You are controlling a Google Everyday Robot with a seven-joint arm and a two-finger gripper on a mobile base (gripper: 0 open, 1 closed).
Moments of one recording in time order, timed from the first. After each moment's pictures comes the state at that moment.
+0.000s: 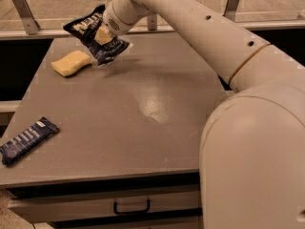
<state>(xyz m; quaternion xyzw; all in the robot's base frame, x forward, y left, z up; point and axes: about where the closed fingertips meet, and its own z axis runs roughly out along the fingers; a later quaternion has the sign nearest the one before) 0.753 0.146 0.923 -0.53 0.74 0.13 0.39</state>
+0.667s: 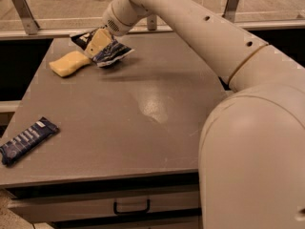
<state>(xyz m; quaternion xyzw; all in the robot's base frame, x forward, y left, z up) 0.753 0.151 0.919 -0.53 0.74 0.13 0.39</state>
